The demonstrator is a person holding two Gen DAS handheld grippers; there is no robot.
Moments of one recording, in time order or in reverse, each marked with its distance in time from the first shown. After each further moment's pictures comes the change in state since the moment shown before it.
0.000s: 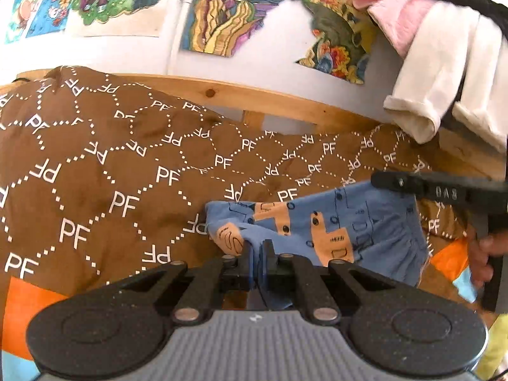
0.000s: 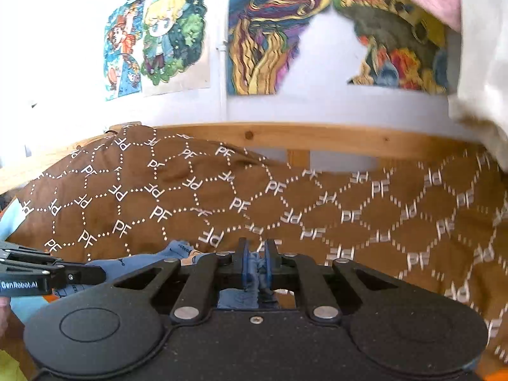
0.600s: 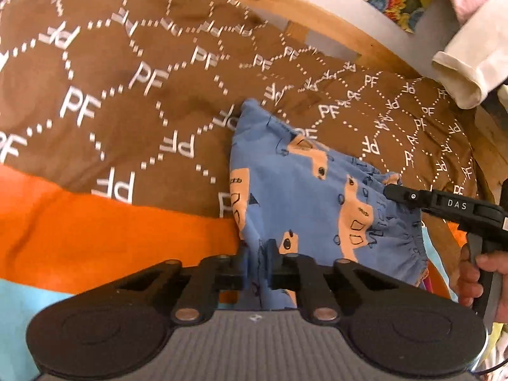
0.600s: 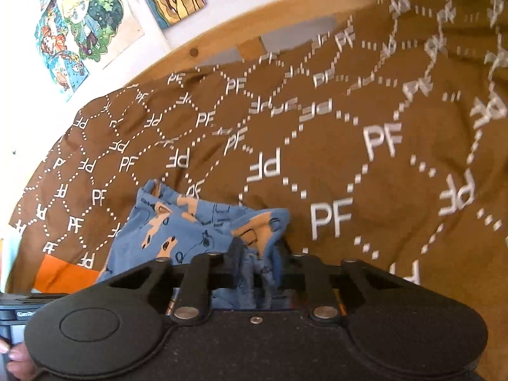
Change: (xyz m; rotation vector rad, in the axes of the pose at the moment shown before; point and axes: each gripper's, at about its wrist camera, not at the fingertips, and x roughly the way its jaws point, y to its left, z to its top) left arm 0.034 0.037 -0.033 -0.181 0.293 0.004; right arm 0.043 -0.047 -0.074 0.376 0.255 0.063
